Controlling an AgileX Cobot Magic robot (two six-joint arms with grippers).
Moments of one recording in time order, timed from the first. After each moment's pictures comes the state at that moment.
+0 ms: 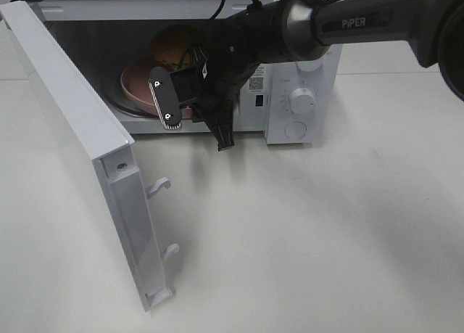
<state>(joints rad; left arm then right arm) -0.03 -0.01 -0.50 -0.07 1.05 0.13 0.63 2.30 -1.75 -0.15 0.42 -1.25</state>
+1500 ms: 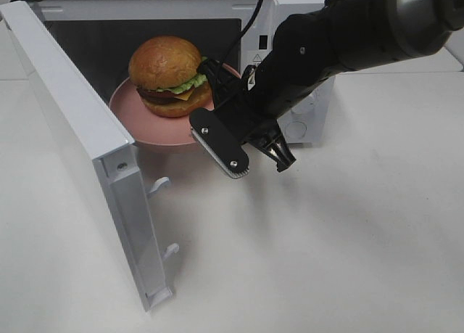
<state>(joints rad) -0.03 -0.01 -0.50 -0.07 1.05 0.13 0.63 1.94 -1.24 0.02 0.26 -1.80</state>
